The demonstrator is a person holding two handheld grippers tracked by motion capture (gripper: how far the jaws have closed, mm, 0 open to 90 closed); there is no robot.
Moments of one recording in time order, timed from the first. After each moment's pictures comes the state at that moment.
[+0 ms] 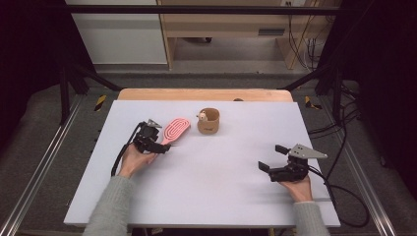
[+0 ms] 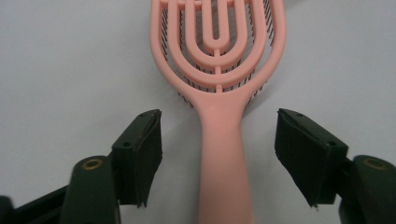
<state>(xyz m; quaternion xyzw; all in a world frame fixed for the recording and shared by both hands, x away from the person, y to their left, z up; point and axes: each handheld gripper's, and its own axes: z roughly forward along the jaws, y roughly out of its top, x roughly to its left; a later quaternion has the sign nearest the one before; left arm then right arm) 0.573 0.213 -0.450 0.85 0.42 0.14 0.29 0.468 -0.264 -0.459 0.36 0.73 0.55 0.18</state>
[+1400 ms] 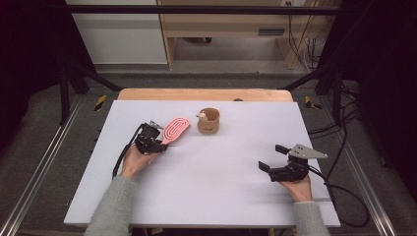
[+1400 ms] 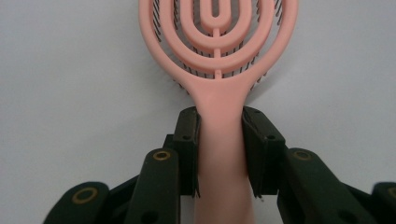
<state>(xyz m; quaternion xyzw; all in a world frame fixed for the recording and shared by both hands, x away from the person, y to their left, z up) 0.576 0.211 -0.458 0.86 0.42 0.12 0.27 0.468 -0.264 -0.459 0.36 0.73 0.55 0.18</state>
